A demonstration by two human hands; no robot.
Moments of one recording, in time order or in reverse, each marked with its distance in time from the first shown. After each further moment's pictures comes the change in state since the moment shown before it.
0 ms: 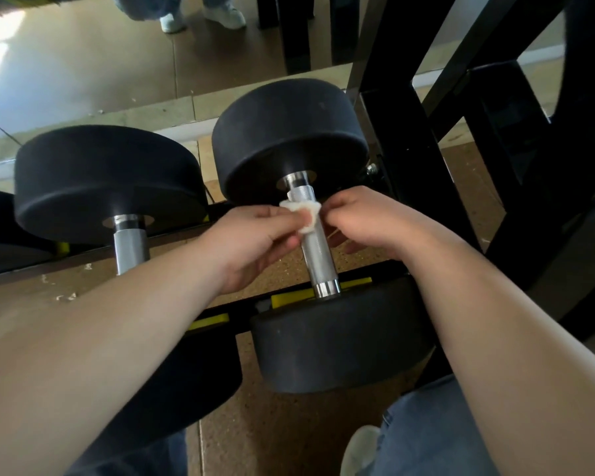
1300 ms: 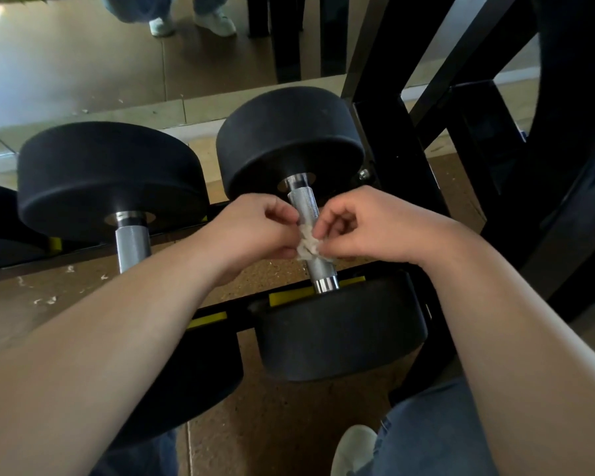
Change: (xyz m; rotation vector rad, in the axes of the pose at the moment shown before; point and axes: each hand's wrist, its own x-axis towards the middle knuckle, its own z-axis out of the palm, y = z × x) left_hand -0.018 0.011 -0.006 0.452 -0.040 0.152; right_hand -0.042 -0.009 -0.012 -0.190 -0.065 -0.267
